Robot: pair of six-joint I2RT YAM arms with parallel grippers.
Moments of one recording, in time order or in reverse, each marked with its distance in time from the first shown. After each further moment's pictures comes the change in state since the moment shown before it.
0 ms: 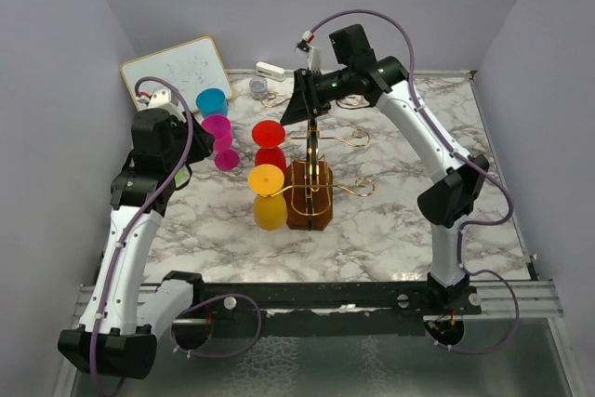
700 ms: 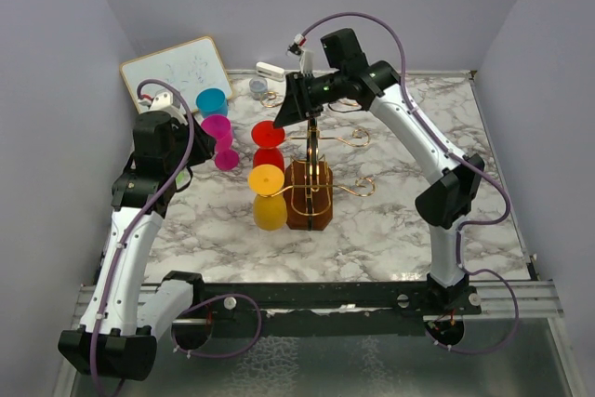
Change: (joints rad) left arm 0.000 -0.008 -0.027 0.006 0.020 -0.002; right arm 0.036 0.009 -0.026 0.062 0.026 -0.003
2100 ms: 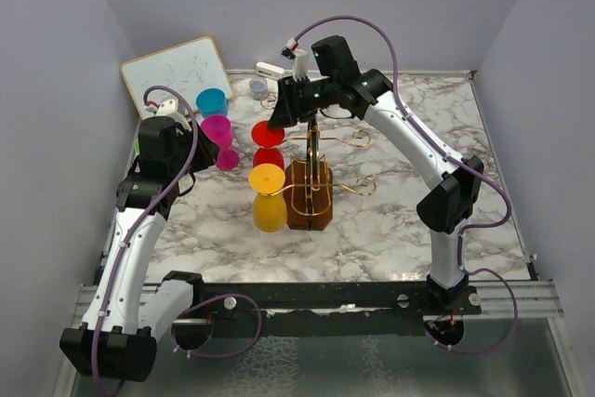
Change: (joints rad) left arm 0.000 -0.008 -0.063 0.010 0.027 -0.003; right arm 0.047 -0.033 -0.082 0.103 0.190 -0.004
